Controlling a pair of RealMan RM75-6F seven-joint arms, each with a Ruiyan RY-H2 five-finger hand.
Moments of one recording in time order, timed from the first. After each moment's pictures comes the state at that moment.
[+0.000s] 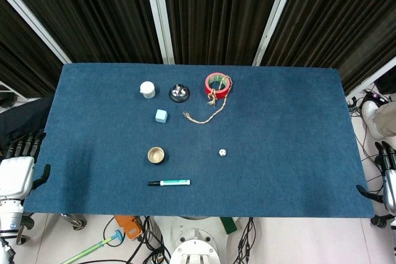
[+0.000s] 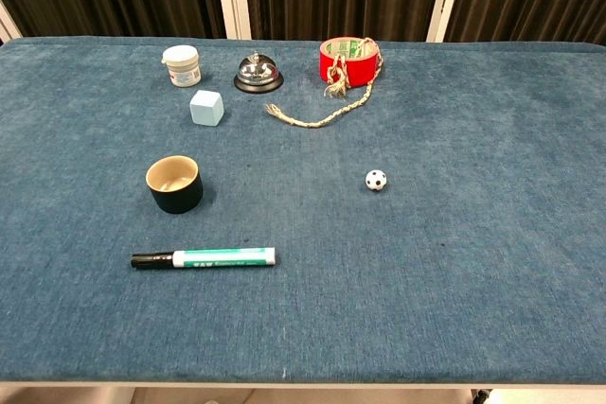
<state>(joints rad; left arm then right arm) -0.09 -1.14 -0.06 -1.65 1.39 1.45 0.17 0.00 -1.05 0.08 -1.66 -1.39 1.49 -0.08</state>
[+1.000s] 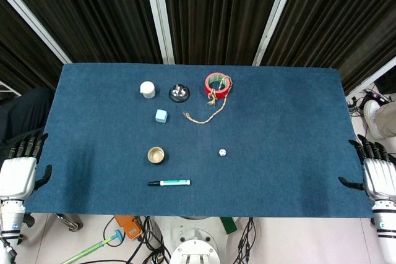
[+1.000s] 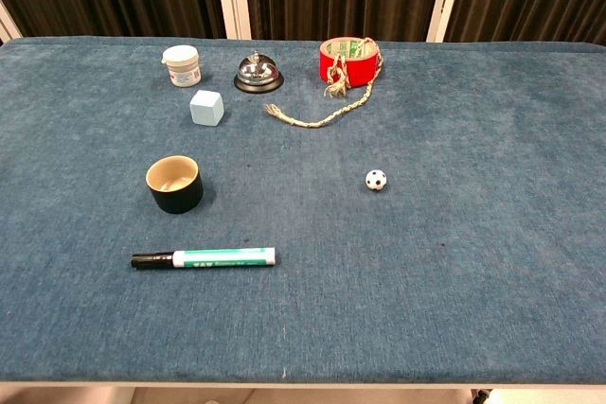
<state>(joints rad) -0.09 -1.15 -0.06 -1.66 1.39 1.45 0.20 0.12 -1.17 0.11 -1.48 -1.38 1.32 0.04</state>
